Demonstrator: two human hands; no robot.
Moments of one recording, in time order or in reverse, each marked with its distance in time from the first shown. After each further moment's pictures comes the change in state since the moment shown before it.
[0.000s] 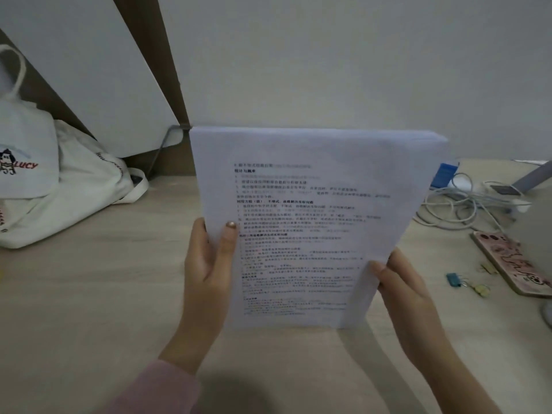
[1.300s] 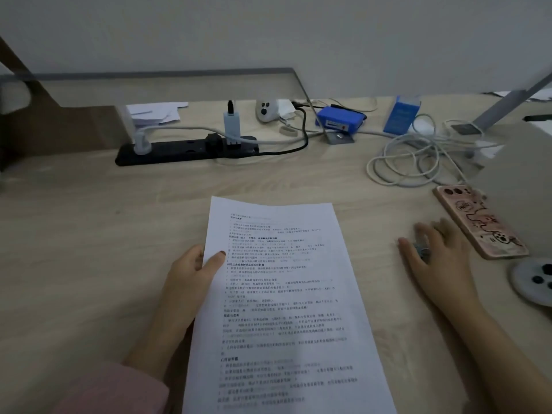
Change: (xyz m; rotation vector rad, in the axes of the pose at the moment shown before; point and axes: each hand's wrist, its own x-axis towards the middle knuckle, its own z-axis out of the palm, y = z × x) left_hand 0.034 -0.139 0.054 0.479 -0.251 -0.737; right_hand 0.076 0.102 -0.182 -1.242 0.370 0.255
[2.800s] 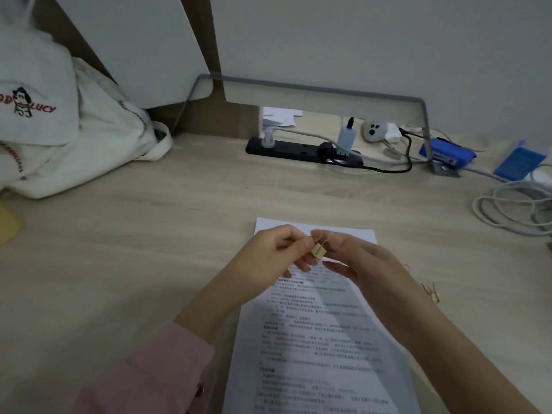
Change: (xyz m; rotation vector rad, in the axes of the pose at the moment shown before) left_hand -0.057 0.019 -0.083 0.003 -0.243 0.267; right_hand -0.121 -0.228 -0.013 1.036 -0.925 -0.160
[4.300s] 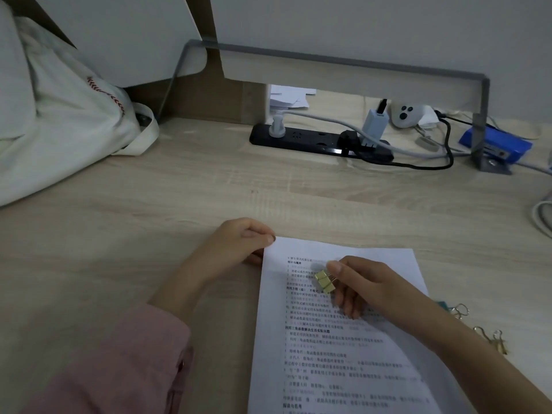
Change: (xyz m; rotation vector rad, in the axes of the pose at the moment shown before) left_hand 0.079 -0.057 -0.074 -0.026 0.094 -0.320; right_hand 0.088 0.030 -0.011 -0.363 -0.141 0.168
